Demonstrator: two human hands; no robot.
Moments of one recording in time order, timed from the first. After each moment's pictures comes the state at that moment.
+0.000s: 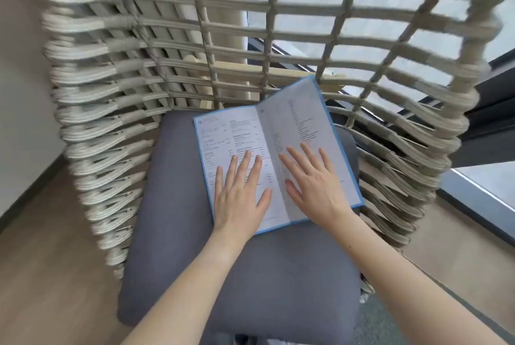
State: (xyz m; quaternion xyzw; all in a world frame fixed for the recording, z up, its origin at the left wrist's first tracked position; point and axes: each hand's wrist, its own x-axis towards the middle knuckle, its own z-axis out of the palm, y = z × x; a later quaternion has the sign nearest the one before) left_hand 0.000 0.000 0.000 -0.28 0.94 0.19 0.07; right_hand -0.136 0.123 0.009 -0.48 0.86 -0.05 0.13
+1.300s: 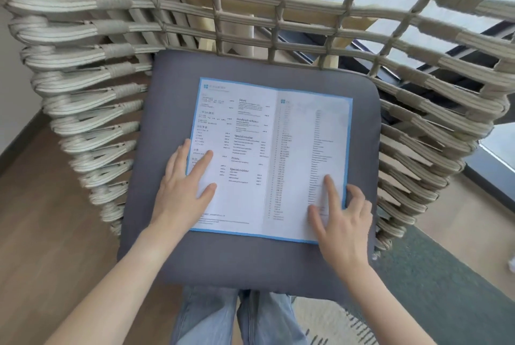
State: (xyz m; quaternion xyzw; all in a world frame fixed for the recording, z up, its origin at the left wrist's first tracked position) left_hand 0.128 -0.051 -0.035 -0.35 0.89 0.27 0.13; right_hand -0.005 0.220 -0.032 -0.21 0.97 -0.06 0.14
